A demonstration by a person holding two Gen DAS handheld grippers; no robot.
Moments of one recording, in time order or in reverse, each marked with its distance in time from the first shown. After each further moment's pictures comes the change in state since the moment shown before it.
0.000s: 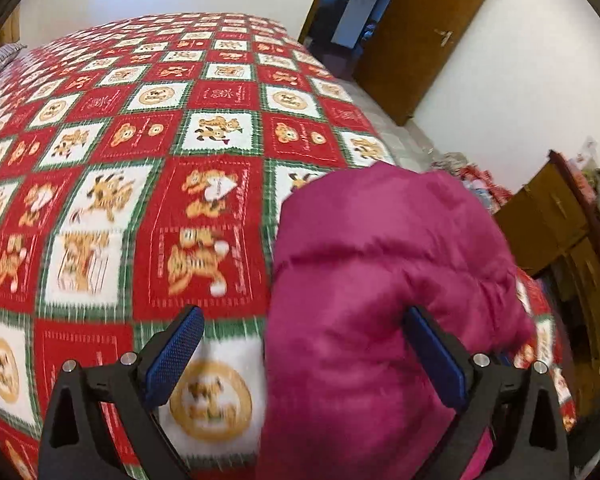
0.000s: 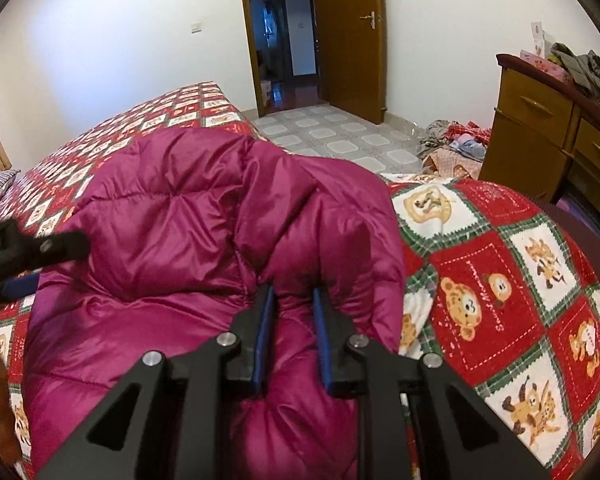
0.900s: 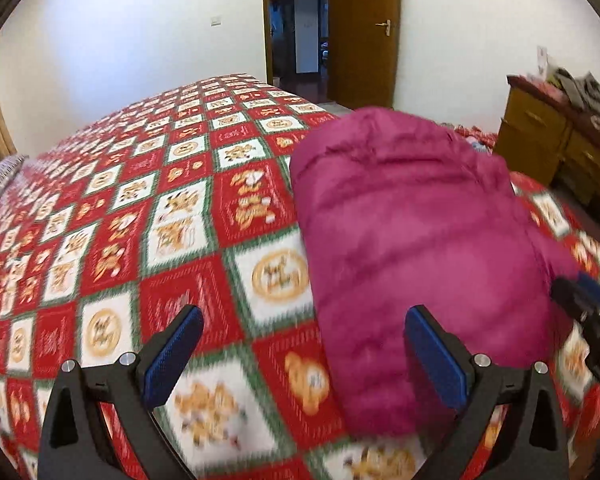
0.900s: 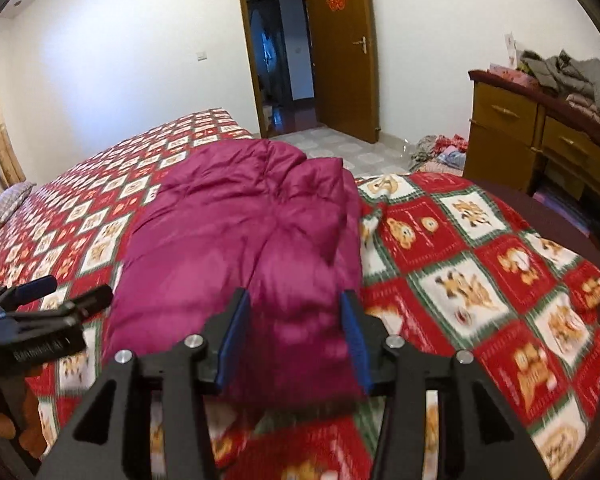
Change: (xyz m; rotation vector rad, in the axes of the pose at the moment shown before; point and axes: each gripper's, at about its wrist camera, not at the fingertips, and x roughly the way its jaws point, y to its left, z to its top) left arm -0.118 0.068 -0.108 0.347 -0.167 0.118; right arm -0.123 0.007 -0.071 0.012 -0.103 0.011
